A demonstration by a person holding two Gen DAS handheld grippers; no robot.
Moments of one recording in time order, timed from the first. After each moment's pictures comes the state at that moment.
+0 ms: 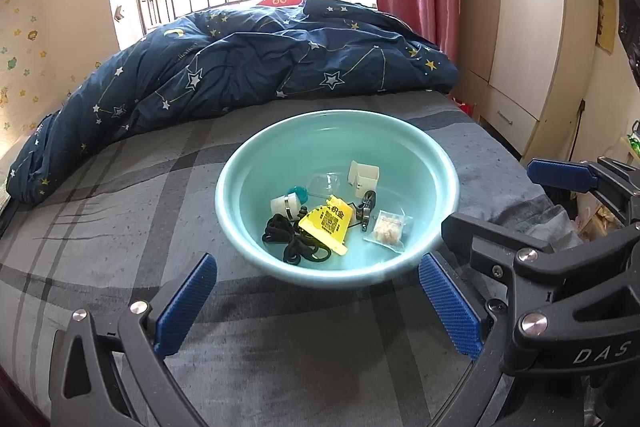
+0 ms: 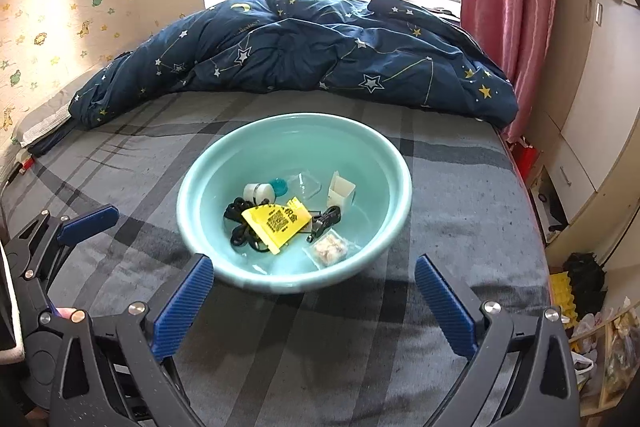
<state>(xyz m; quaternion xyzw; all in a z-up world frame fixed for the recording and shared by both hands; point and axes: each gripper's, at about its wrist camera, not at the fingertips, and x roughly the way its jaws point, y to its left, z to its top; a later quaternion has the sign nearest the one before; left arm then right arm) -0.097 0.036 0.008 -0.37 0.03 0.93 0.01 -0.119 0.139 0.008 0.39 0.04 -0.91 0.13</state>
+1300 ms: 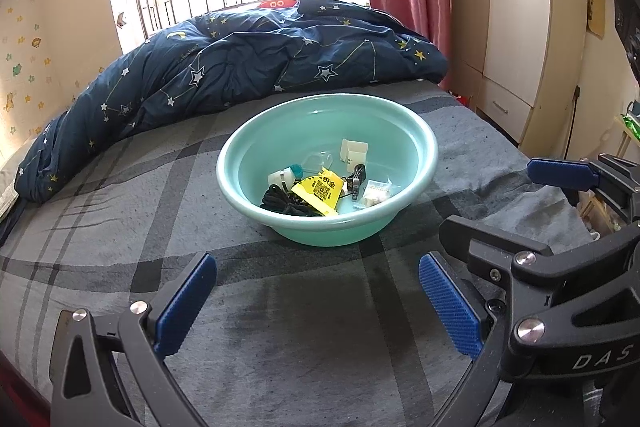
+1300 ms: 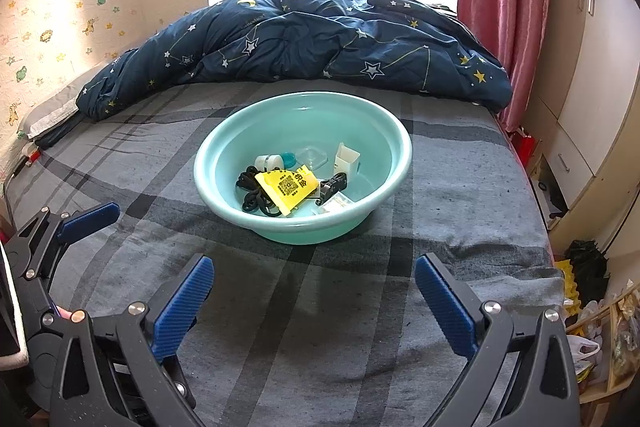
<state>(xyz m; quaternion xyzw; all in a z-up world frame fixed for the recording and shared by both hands) -0.051 0.048 -0.005 -0.36 0.04 0.93 0.00 -0.071 0.144 -0.006 0.39 0.03 -0.91 0.14</state>
